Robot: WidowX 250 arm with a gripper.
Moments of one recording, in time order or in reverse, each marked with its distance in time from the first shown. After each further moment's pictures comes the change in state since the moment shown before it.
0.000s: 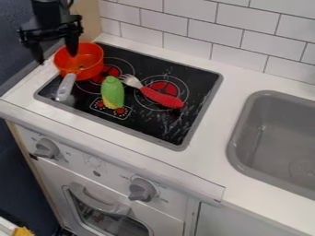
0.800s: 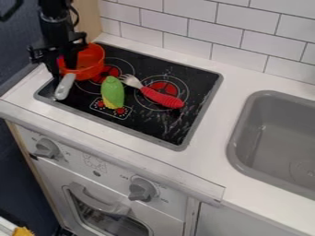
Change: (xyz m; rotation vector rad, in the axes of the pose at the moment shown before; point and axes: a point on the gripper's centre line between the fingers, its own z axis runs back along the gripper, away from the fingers) arm -0.005 -0.004 -0.030 0.004 0.067 0.059
